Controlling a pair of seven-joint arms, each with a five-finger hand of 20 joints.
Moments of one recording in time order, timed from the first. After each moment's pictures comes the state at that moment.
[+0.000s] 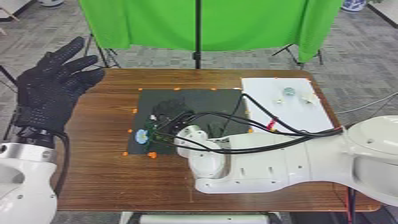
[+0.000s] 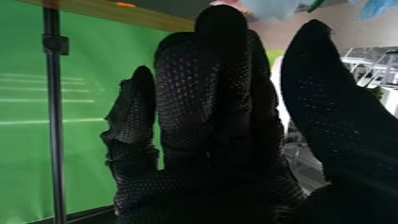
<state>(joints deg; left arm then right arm) 123.3 -46.6 -103.3 -135.9 33.1 15.3 13.9 -21.2 -71.6 -18.8 -93.7 -114.9 14.2 52.2</state>
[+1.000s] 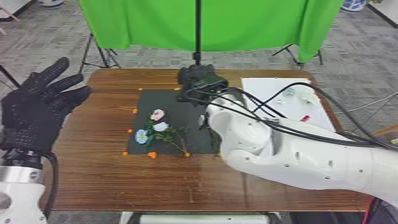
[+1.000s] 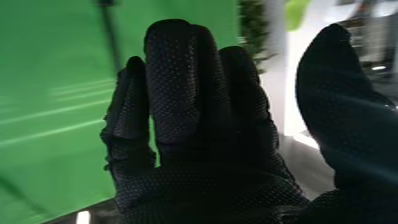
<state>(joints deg) 135.2 -50.5 -109.1 -139.8 33.2 18.1 15.0 -32.5 -53.3 7.8 -108.2 -114.9 9.1 46.0</state>
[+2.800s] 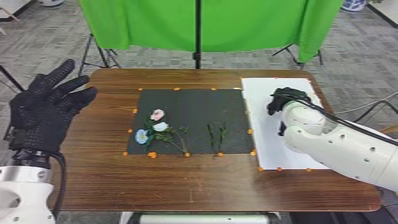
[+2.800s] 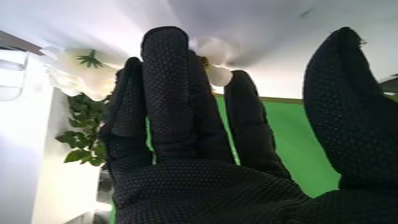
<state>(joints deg) 132.9 -50.1 -105.7 -138.8 31.7 18.2 16.3 -37.4 -39.3 11.4 -90.1 -102.7 -1.1 51.6</state>
